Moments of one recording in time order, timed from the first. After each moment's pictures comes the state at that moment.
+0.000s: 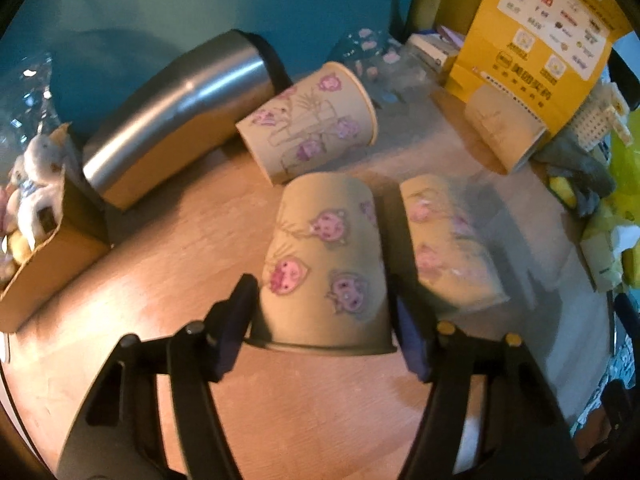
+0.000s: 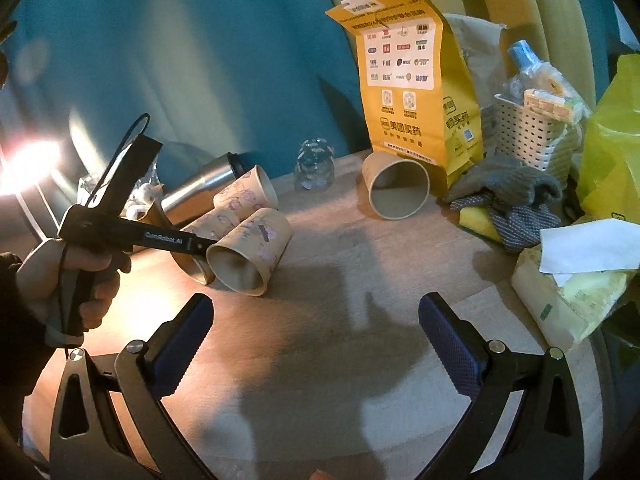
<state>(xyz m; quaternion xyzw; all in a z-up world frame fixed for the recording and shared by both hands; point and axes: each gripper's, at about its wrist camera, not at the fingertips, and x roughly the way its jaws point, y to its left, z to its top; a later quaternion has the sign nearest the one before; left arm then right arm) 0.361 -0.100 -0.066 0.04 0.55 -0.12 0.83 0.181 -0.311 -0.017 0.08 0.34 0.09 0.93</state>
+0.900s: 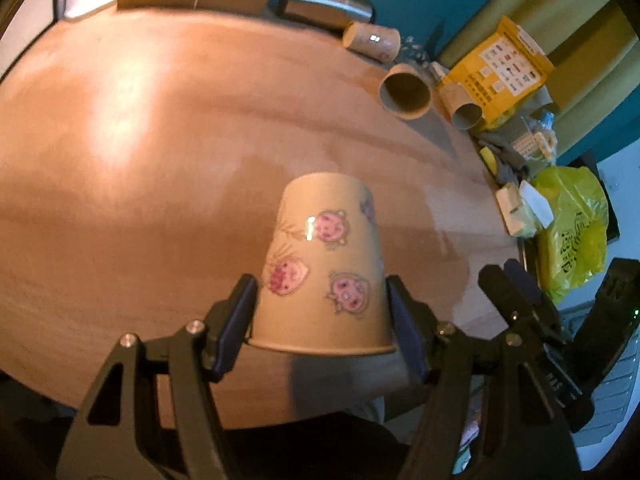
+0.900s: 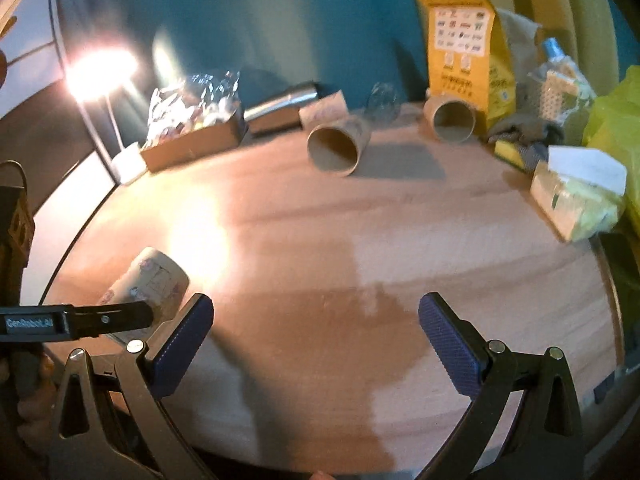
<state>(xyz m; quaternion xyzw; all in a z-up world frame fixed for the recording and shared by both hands) 0.041 -0.047 -0.077 -0.24 0.52 -0.05 0.82 0.050 -0.259 -0.029 0.02 0.40 0.16 0.90</state>
